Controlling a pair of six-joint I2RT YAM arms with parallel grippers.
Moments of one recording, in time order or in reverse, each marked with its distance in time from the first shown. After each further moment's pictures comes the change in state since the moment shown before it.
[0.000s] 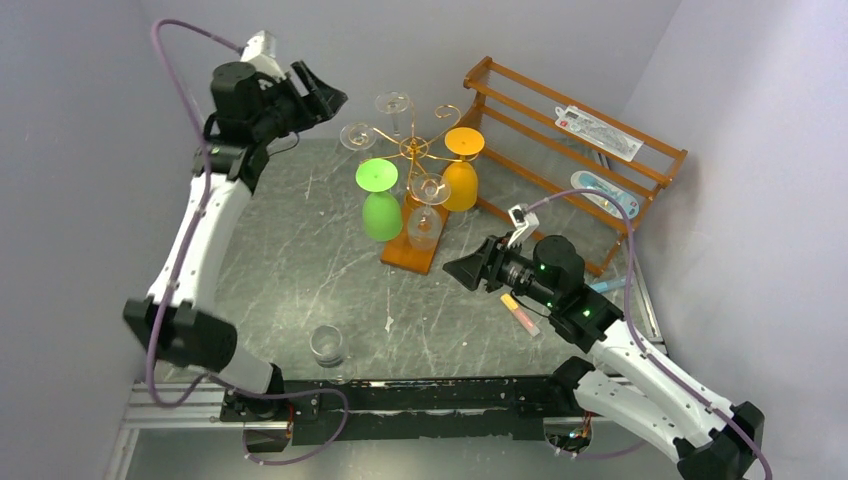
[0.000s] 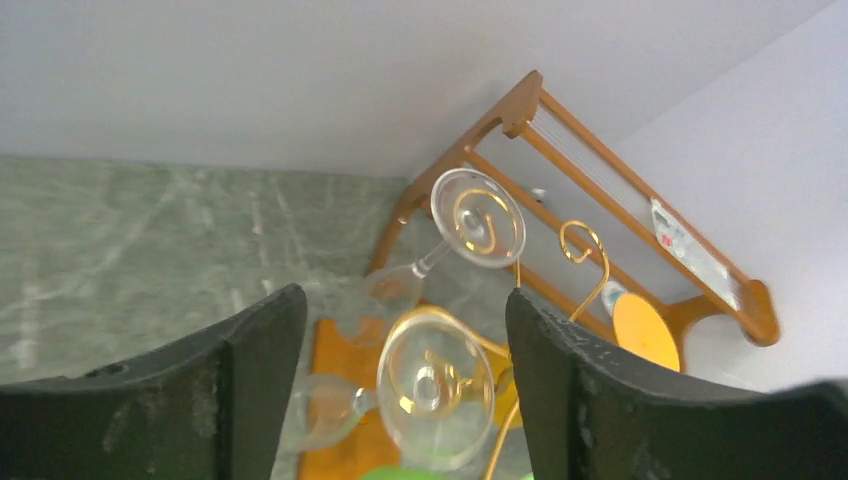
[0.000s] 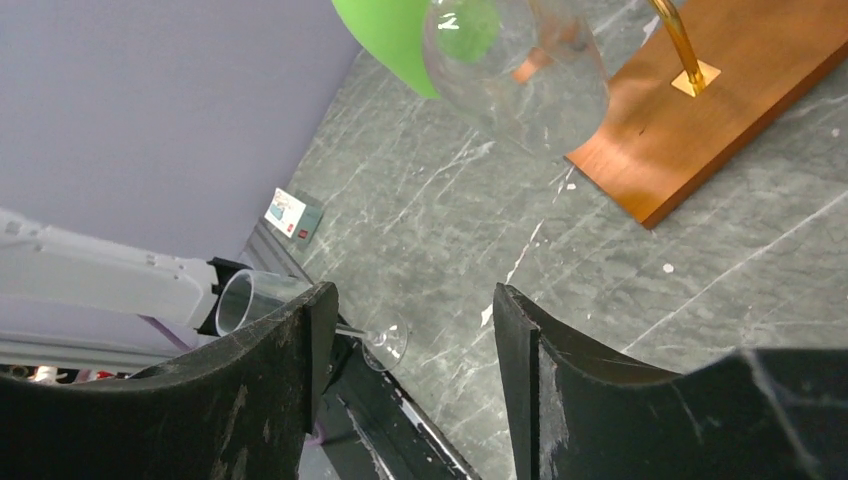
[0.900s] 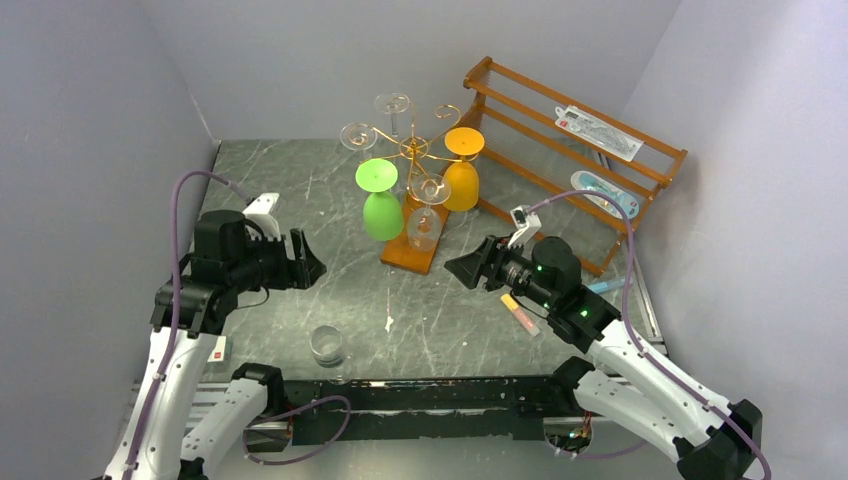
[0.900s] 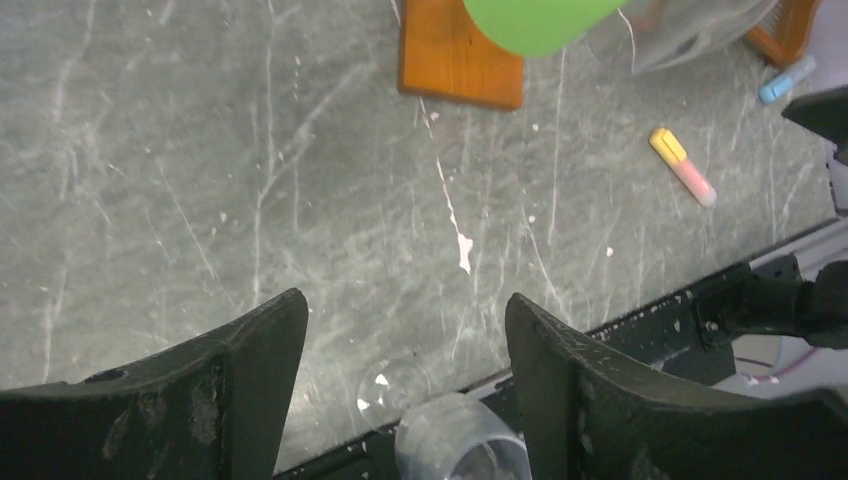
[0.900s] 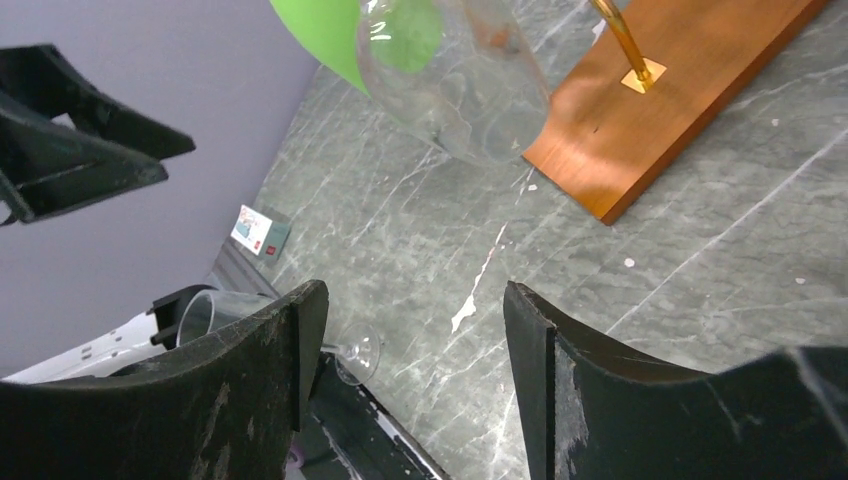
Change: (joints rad) left arm 0.006 -0.819 -0.702 -0.593 0.003 0.352; right arm 0.000 0.020 -0.019 0.002 0.066 -0.002
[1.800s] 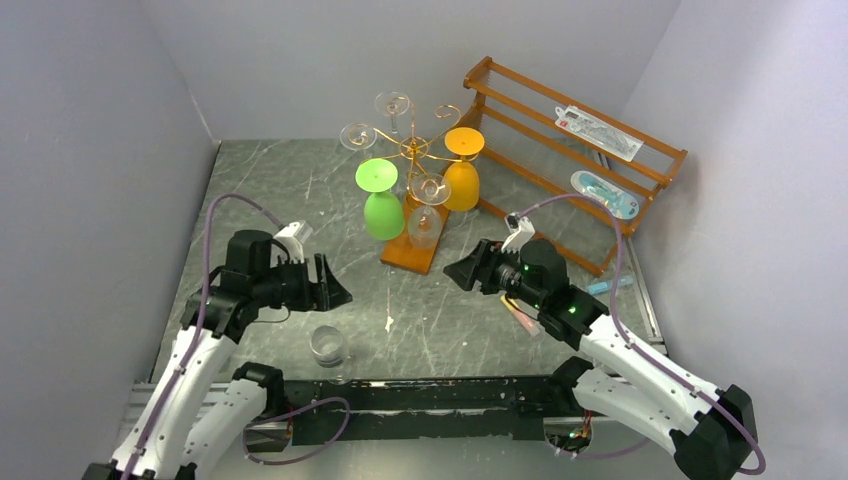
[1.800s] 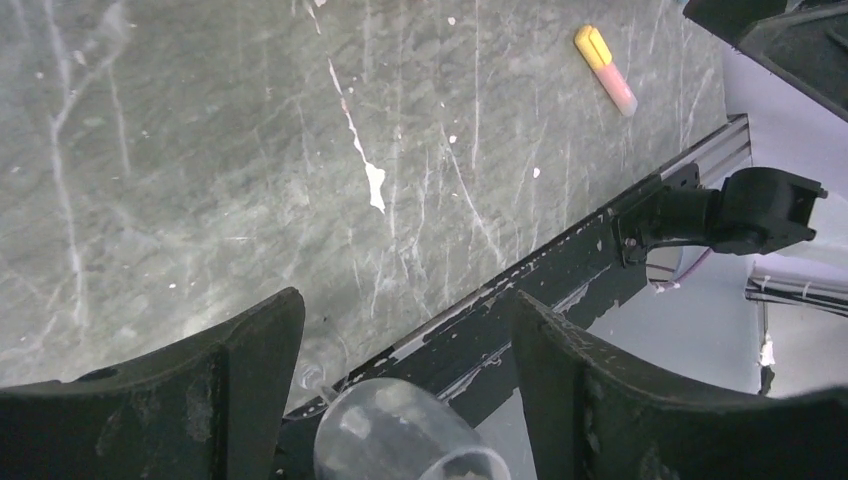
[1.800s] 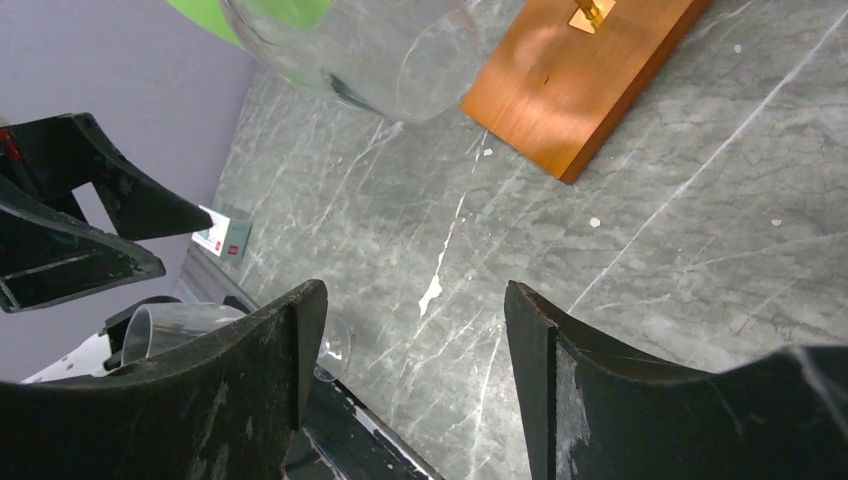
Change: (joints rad) left arm -0.035 -0.065 -0.268 0.092 0.223 -0.118; right arm 0.000 0.066 -0.048 0.005 0.053 0.044
